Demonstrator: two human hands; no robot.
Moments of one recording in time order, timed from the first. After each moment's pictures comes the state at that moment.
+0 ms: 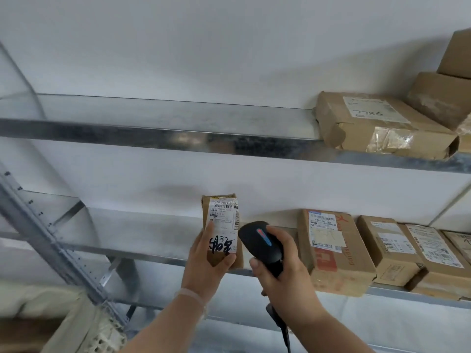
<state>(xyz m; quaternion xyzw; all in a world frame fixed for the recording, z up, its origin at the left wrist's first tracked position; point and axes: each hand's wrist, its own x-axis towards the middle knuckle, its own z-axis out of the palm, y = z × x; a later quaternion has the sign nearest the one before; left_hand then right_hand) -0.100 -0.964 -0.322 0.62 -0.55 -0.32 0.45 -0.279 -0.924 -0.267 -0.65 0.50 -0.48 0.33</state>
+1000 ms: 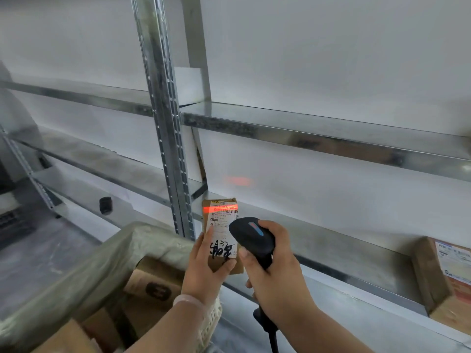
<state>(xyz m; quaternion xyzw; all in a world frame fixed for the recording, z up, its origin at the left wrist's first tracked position) 0.145 -0.801 -0.306 0.70 -0.45 -0.21 0.50 -0.023 -0.806 -0.212 -0.71 0.40 -0.40 0.42</state>
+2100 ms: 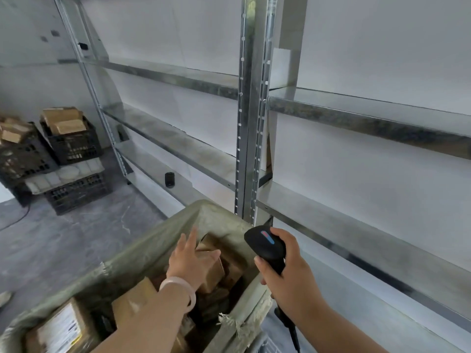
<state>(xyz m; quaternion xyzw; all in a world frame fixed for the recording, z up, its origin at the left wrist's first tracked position) 0.301 -0.707 -0.319 0.88 -0.29 -0.19 0.34 0.084 -0.785 -0.261 -0.77 0.36 -0.27 0.46</state>
